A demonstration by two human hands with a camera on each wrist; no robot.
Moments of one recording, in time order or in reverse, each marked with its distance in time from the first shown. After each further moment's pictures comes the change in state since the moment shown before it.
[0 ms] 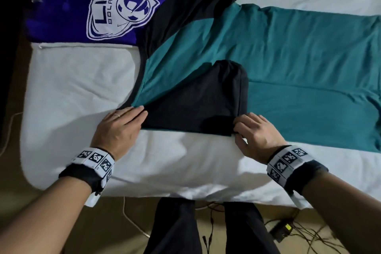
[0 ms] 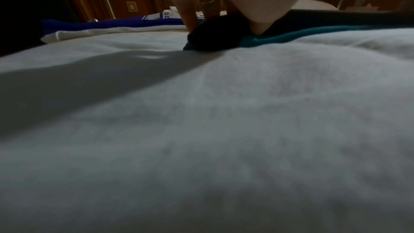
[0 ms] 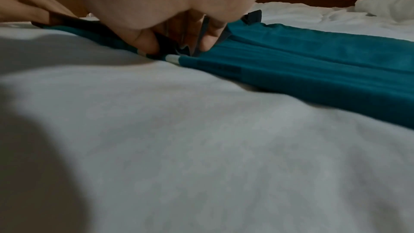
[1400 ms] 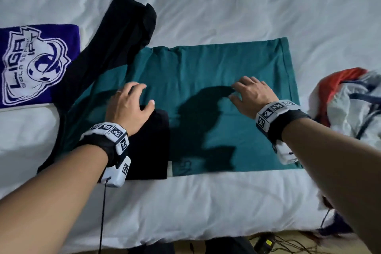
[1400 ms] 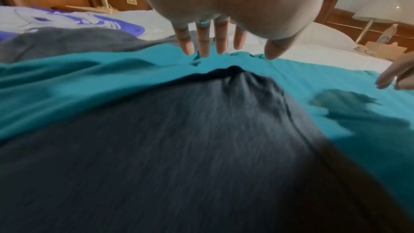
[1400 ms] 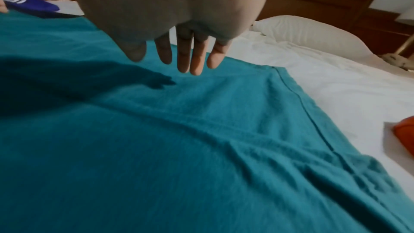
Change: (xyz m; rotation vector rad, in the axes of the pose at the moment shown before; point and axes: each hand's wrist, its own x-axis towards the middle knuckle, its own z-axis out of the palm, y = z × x) left_hand 0.275 0.151 0.038 -0.117 -0.211 -0.391; right_hand 0.005 0.242 -0.120 -0.166 -0.247 0.528
